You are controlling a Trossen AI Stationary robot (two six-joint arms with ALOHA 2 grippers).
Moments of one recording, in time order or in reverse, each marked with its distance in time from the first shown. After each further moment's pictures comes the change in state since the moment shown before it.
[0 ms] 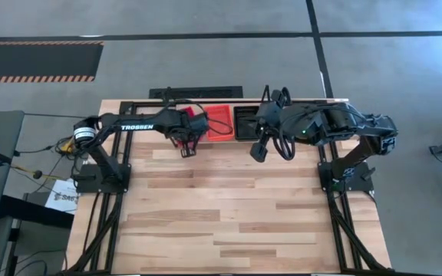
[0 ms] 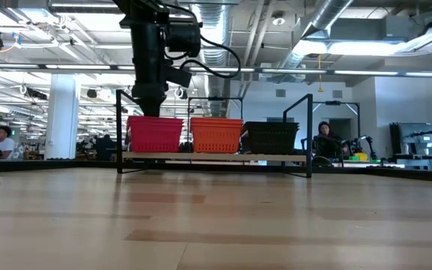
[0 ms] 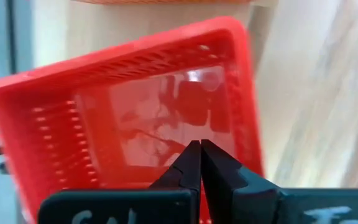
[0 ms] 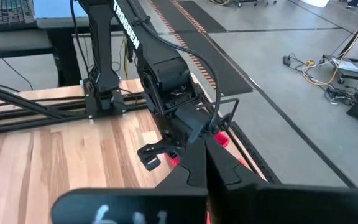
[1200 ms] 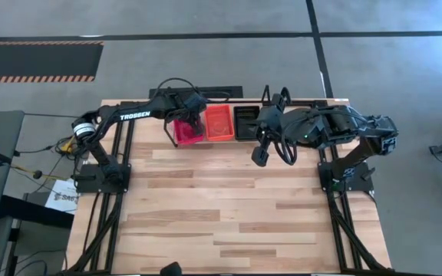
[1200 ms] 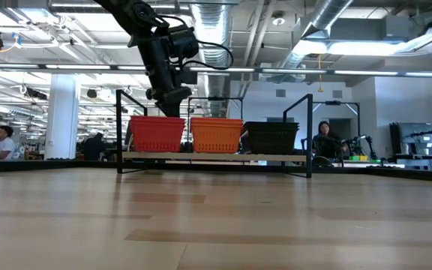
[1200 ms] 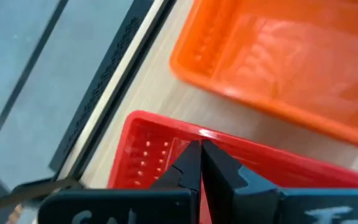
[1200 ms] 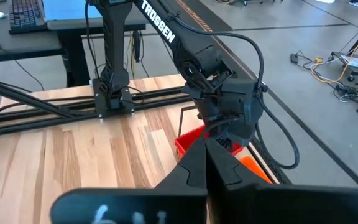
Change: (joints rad) left arm 0.203 0.005 0.000 0.318 0.052 -0.044; right arm 0.032 0.000 0.000 -0.009 0.003 0.036
